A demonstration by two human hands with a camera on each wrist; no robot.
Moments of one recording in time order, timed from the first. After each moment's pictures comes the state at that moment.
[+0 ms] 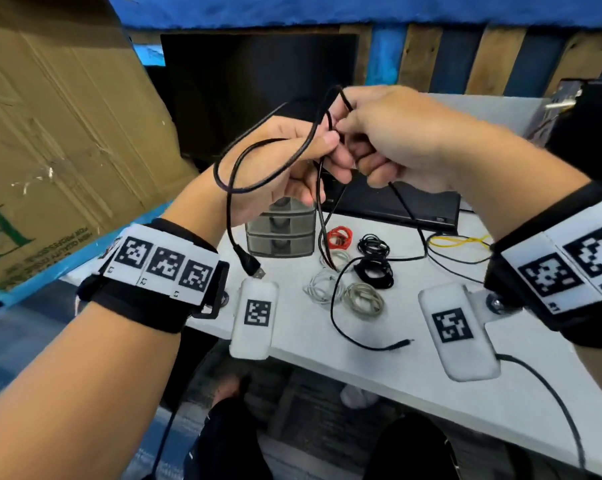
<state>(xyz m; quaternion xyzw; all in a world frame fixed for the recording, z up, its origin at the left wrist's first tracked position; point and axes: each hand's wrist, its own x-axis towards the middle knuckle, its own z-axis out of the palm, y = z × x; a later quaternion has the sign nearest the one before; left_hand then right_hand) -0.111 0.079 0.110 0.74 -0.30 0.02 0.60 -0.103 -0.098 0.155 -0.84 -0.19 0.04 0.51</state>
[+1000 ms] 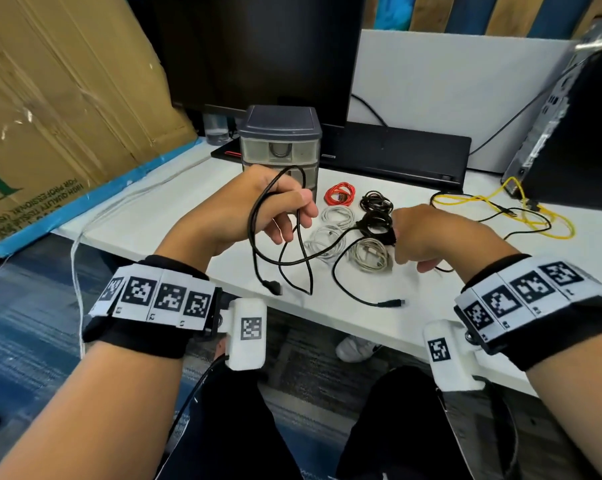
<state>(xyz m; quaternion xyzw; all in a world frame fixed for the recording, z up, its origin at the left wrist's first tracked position) -0.131 0.108 0.018 0.84 -0.20 -0.02 0.50 -0.089 -0.147 0.006 -0.99 0.00 0.15 0.04</state>
